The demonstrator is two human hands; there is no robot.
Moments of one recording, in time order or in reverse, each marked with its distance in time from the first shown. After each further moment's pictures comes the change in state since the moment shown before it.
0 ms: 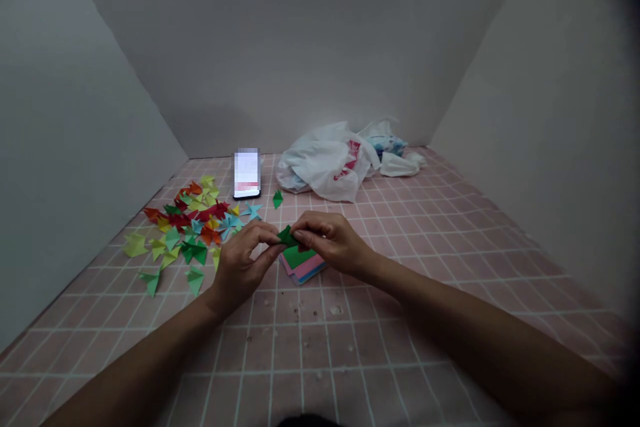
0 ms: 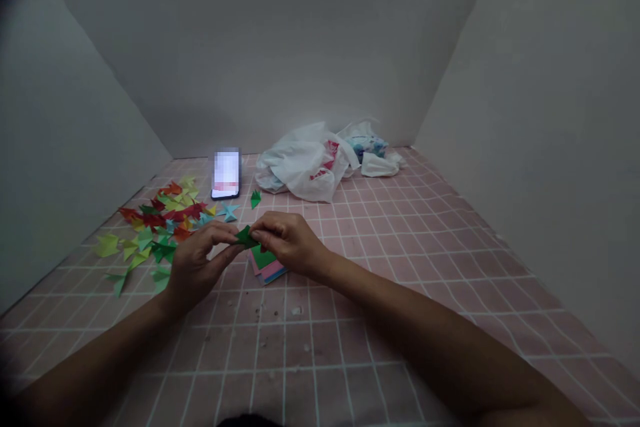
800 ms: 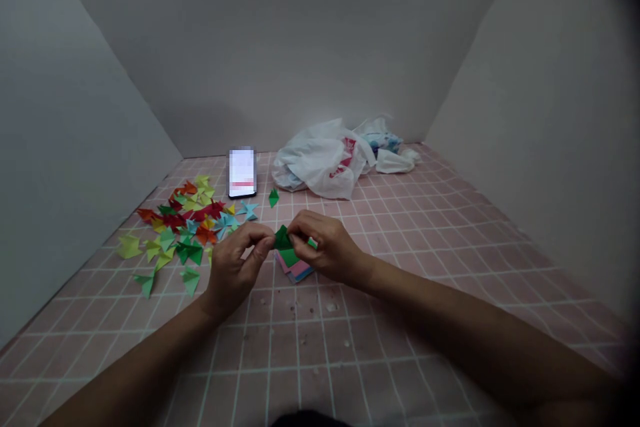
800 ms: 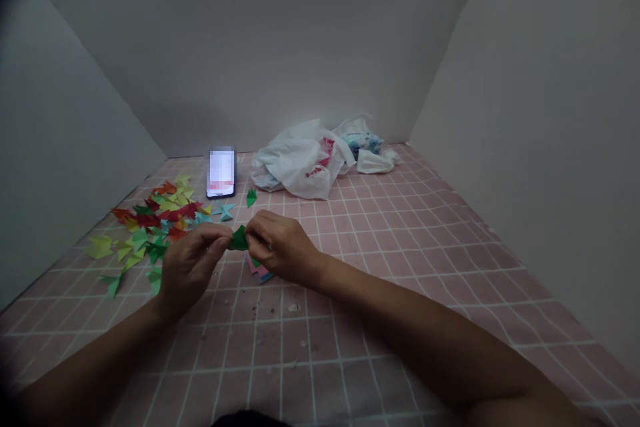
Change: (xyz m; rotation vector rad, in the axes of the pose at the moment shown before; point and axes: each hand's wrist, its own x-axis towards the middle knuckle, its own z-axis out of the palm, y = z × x) left_hand 0.000 0.015 -0.003 -0.012 0.036 -0.201; right_hand -0.003 -0.007 0.008 -0.334 0.080 -0.238
